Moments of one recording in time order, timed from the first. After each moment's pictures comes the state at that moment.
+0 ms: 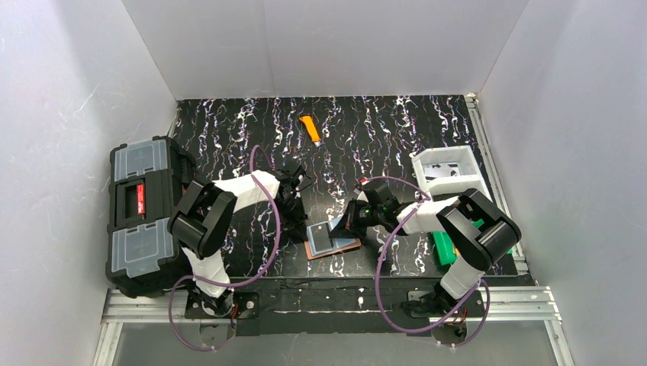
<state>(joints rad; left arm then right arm) -0.58 1.78 1.04 -0.75 0.35 -0.82 0.69 1.65 0.59 0.28 -0.57 1.10</state>
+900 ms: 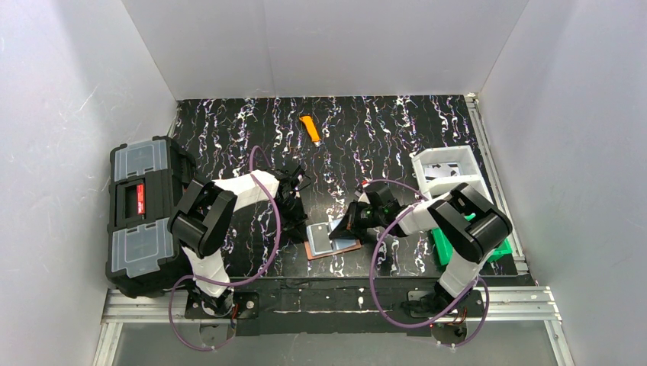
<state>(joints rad) -0.56 1.79 1.03 -0.75 0.34 -0.81 0.67 1.72 0.57 0.39 -0.62 1.13</state>
